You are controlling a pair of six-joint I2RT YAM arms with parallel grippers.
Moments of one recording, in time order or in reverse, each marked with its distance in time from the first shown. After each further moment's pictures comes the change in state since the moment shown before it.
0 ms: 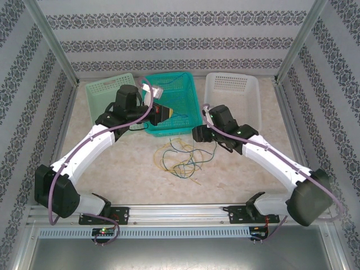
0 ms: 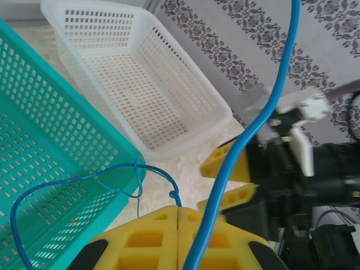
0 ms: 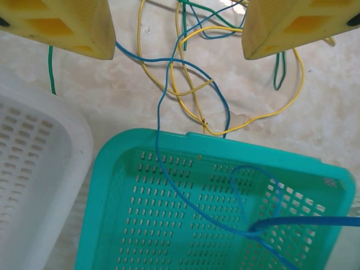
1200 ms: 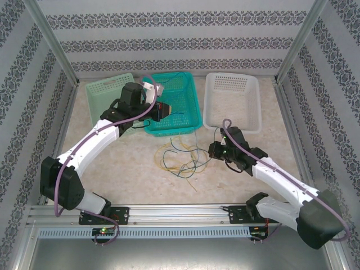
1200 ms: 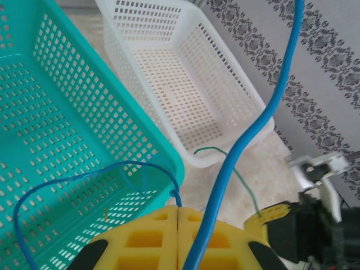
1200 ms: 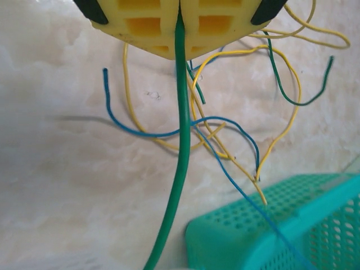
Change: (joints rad) left arm 0.000 0.082 0.050 -0.035 -0.132 -0.040; right arm -0.064 -0.223 -0.397 0.146 -0.097 0.410
